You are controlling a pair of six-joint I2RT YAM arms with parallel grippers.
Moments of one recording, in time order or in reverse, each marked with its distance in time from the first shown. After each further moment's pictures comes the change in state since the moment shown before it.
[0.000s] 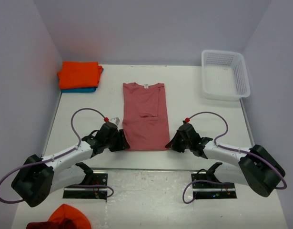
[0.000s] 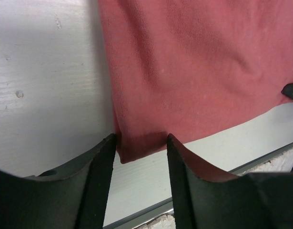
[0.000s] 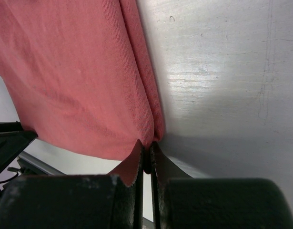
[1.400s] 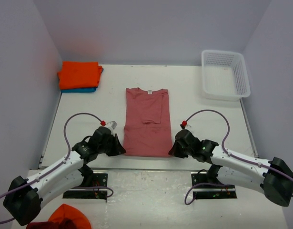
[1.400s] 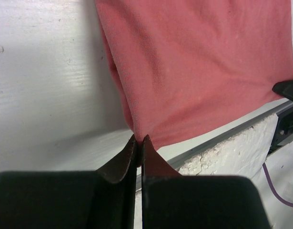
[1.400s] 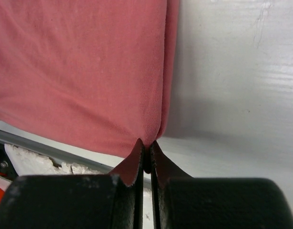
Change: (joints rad) left arm -0.007 -0.274 -0.055 -0.137 0.074 -0.002; right arm 0.211 -0.240 0.096 -0.410 0.187 -0.052
